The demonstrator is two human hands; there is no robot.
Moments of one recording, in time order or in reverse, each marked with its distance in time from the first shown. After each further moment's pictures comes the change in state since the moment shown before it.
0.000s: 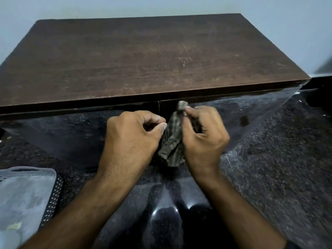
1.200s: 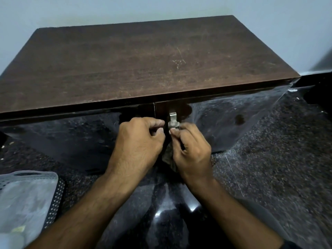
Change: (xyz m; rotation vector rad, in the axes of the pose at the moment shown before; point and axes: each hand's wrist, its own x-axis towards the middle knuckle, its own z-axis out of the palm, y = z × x) left_hand 0.002 -0.007 0.020 0.118 -0.123 -0.041; right_hand -0.034 0.012 -0.005 -0.079 -0.242 -0.108
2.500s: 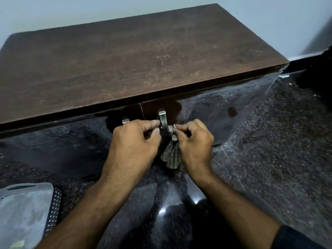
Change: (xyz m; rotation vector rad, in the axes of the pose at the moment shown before) left_hand 0.000 0.002 0.007 -0.010 -0.048 0.076; right_hand 0.008 0.015 -0.005 0.082 -0.017 0.503
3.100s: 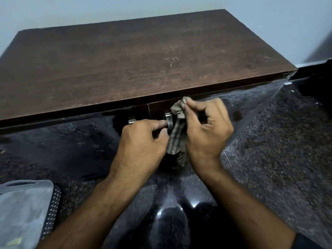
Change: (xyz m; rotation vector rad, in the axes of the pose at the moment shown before) left_hand 0.003 0.001 0.000 -0.005 0.006 0.014; right_hand 0.024 -0.035 -0.005 0.156 0.366 -0.277
